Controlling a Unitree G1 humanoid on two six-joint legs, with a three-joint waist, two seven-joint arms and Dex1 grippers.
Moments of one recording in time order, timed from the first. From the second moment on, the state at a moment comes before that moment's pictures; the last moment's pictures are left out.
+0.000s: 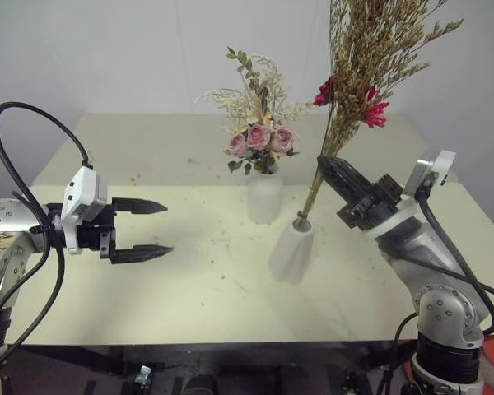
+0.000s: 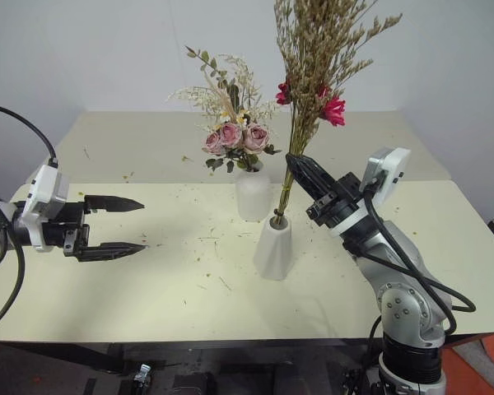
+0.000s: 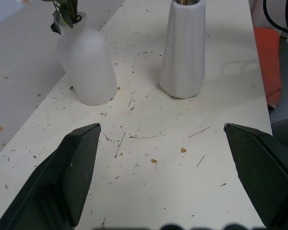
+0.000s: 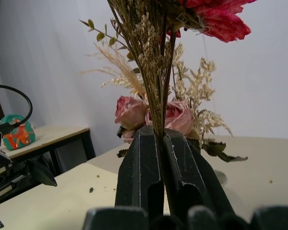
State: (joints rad) left arm -0.39 1.02 0.22 -0.10 -0.59 0.42 -1.36; right arm -0.38 -0.34 -0.23 -0.54 0.84 0.55 0.41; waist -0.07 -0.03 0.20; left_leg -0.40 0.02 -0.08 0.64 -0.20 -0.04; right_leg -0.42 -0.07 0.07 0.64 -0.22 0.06
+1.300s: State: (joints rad) left arm -0.43 1.01 0.22 -0.06 -0.55 0.37 -1.37; right arm -0.22 -0.30 -0.12 -0.45 0.69 0.30 0.63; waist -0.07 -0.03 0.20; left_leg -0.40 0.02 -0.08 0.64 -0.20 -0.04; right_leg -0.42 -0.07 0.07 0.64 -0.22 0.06
